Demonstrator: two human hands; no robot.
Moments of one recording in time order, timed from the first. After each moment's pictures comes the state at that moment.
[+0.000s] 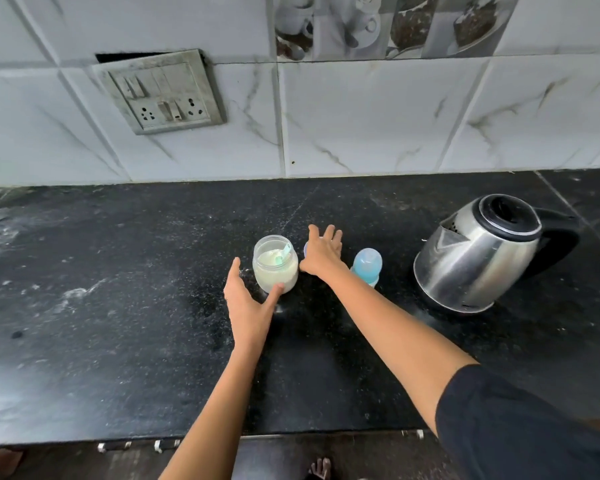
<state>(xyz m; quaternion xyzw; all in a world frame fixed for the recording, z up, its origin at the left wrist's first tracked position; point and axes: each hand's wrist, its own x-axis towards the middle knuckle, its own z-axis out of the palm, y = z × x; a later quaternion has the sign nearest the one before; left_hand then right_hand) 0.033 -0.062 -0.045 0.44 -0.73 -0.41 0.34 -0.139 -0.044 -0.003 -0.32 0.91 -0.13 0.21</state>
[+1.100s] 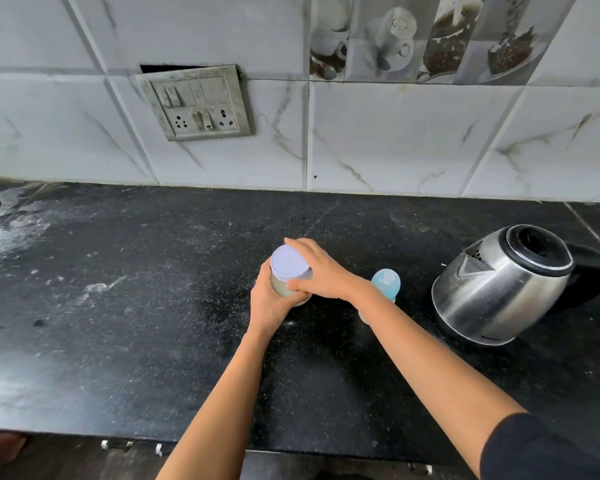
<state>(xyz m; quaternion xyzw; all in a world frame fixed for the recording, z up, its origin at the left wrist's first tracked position) 0.012 -0.086 -0.030 0.37 -0.71 -0.53 0.29 -0.128 -0.027 0.018 -0.55 0.73 -0.27 0.30</state>
